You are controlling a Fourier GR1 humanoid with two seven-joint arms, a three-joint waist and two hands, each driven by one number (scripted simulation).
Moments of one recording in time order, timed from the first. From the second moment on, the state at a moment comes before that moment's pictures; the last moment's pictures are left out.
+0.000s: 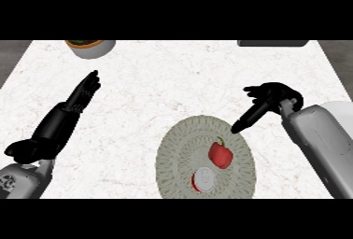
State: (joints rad) left arm -0.23 0.57 -0.34 -1.60 0.28 0.13 -0.11; right arm -0.64 -0.43 0.32 -1.19 -0.28 0.19 1.13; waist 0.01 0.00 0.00
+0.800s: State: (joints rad) left arm -0.19 0.53 -0.28 -1.62 0.25 0.08 -0.09; right arm -0.64 -0.45 0.35 -1.10 -0.40 0.23 1.11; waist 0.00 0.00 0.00
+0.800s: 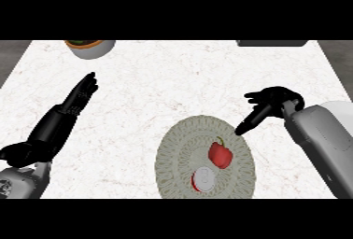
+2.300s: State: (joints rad) left arm -0.18 0.46 -0.21 -1.64 0.16 0.01 -0.06; right arm -0.51 -0.35 0.56 -1.16 -0.41 0.24 1.06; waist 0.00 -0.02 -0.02
